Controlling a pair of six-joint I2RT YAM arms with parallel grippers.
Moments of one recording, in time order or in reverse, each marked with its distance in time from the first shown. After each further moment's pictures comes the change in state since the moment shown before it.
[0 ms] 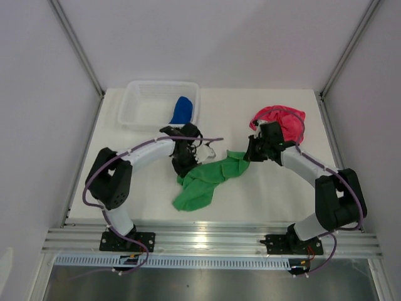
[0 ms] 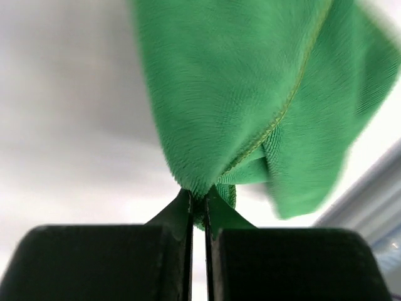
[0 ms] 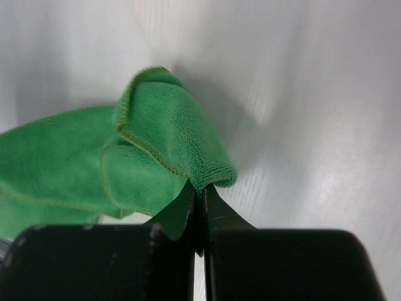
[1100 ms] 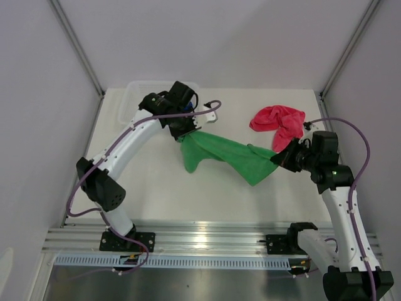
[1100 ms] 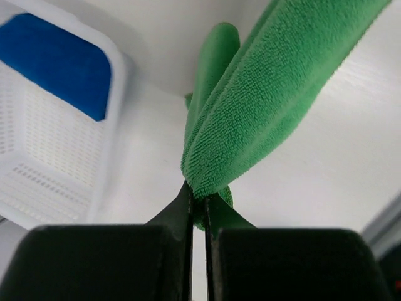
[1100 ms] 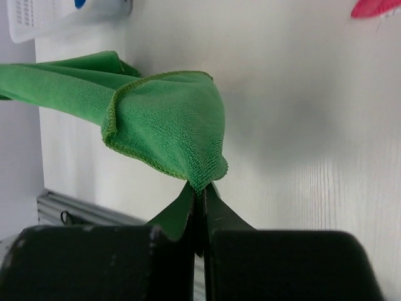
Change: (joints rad) left arm 0.047 -0.024 0.594 -0.179 -0.160 0.136; right arm -0.312 -0.669 -0.026 -0.395 -0.185 0.162
